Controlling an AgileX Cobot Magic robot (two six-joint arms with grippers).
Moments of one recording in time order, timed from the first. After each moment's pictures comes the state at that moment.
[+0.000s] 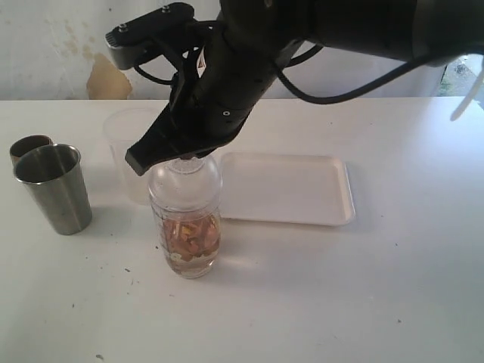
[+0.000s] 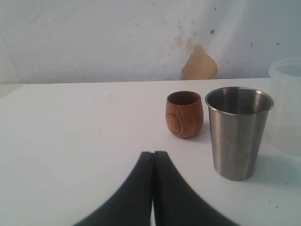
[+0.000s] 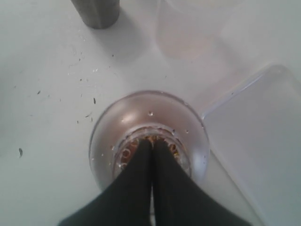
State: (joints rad) left arm 0.14 0.00 -0.01 -0.04 0.23 0.11; right arm 0.70 1.73 -1.56 0.00 0.88 -0.07
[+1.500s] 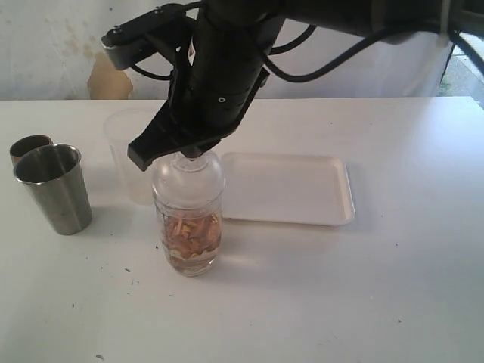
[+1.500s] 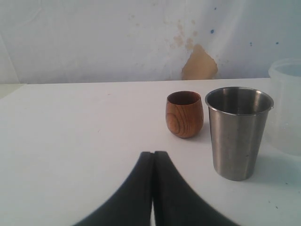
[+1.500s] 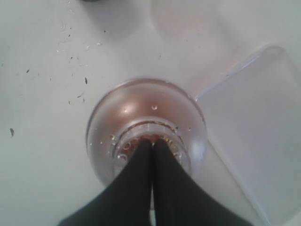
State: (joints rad) left arm 0.14 0.00 -0.01 -0.04 0.23 0.11; right arm 0.70 1.84 -1.70 -0.04 1.08 -0.07
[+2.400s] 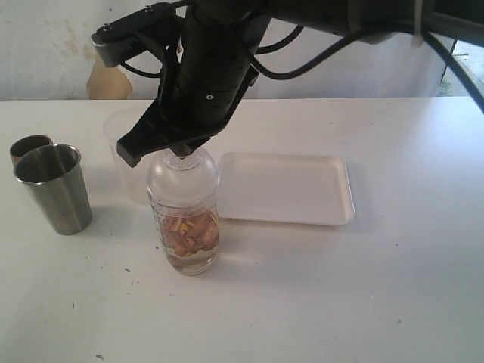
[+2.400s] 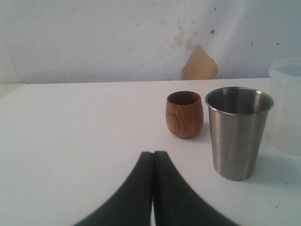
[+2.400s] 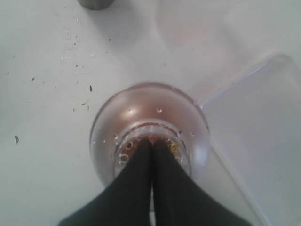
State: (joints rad) left arm 0.14 0.00 -0.01 -0.04 0.23 0.11; right arm 0.70 1.86 -1.76 -0.02 1.09 -0.08
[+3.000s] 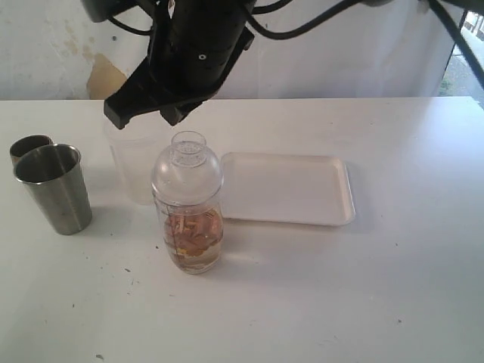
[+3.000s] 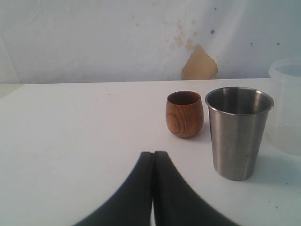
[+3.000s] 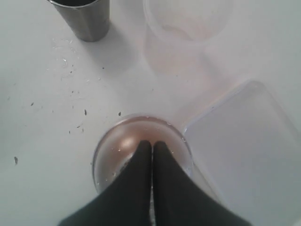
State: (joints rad) left arm 0.14 0.00 -0.01 -0.04 0.23 0.11; right arm 0.70 1.86 -1.90 -0.04 1.12 -0.08
